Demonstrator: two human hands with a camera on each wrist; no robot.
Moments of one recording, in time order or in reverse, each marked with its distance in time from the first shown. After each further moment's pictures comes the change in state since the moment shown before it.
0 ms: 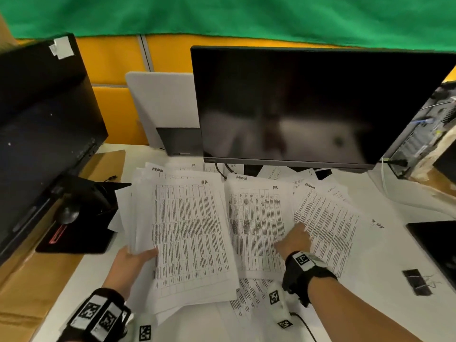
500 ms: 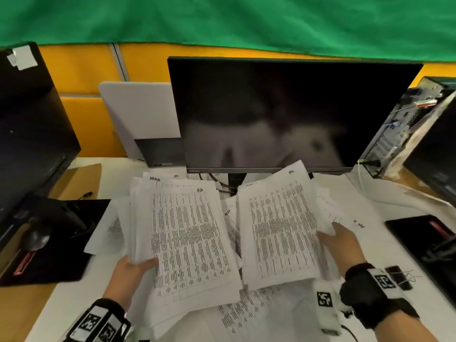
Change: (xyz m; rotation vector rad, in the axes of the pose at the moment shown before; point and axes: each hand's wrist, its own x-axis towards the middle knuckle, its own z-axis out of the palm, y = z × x) left_hand 0.012 0.015 0.030 -0.010 -0.114 0.006; right_hand -0.025 0.056 -0.120 0.539 0.089 -0.157
